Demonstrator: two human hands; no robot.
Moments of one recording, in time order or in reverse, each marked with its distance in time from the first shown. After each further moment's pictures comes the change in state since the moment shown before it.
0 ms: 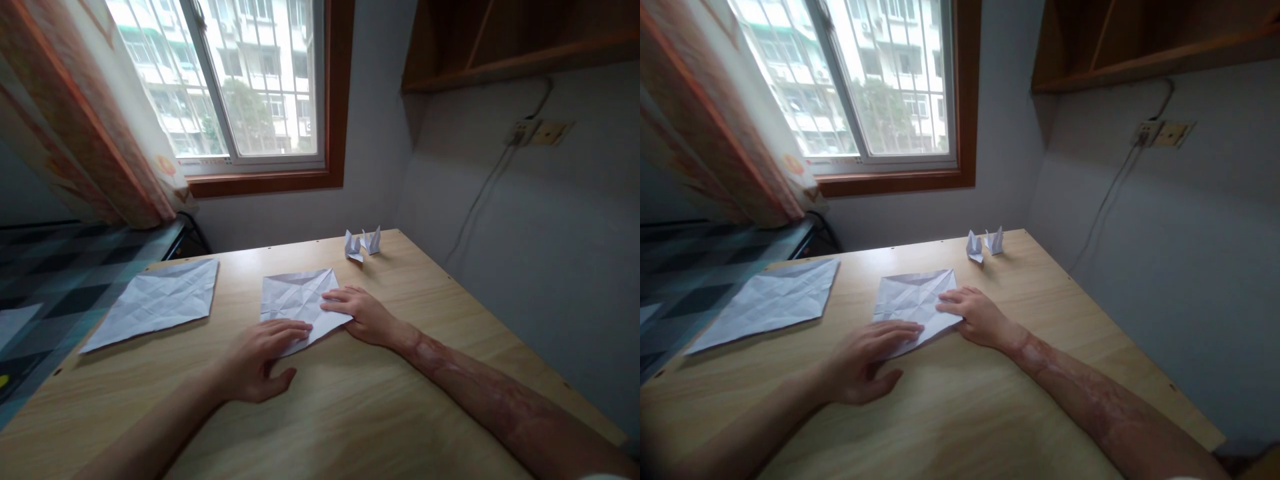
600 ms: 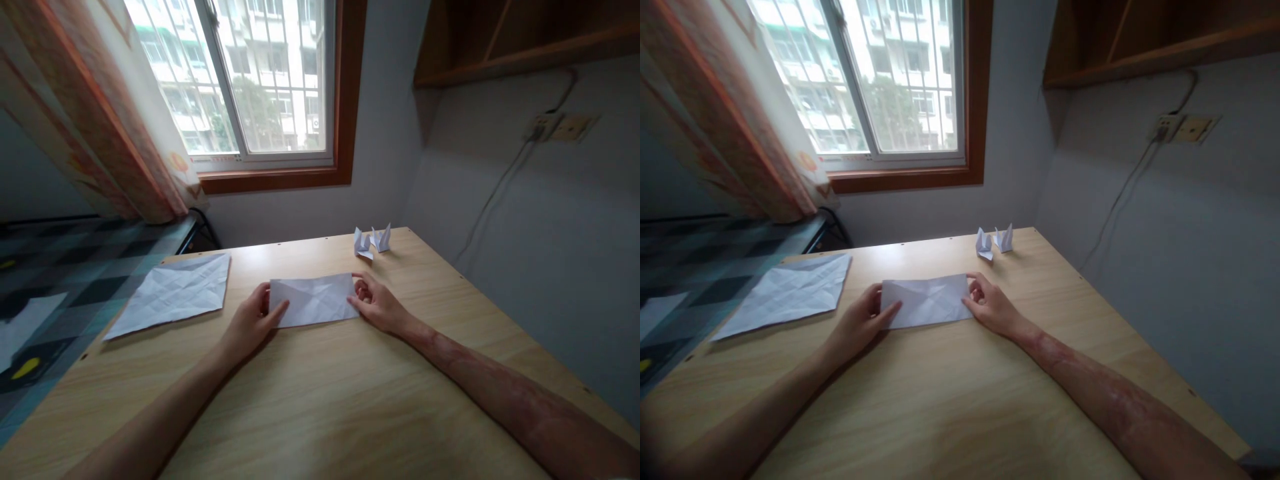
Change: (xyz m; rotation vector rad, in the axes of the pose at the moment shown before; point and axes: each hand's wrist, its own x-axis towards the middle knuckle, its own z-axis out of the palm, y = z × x) left_hand -0.005 -0.038 0.007 -0.424 0.384 -0.688; right_hand -0.002 0.009 0.012 0.531 0.309 0.327
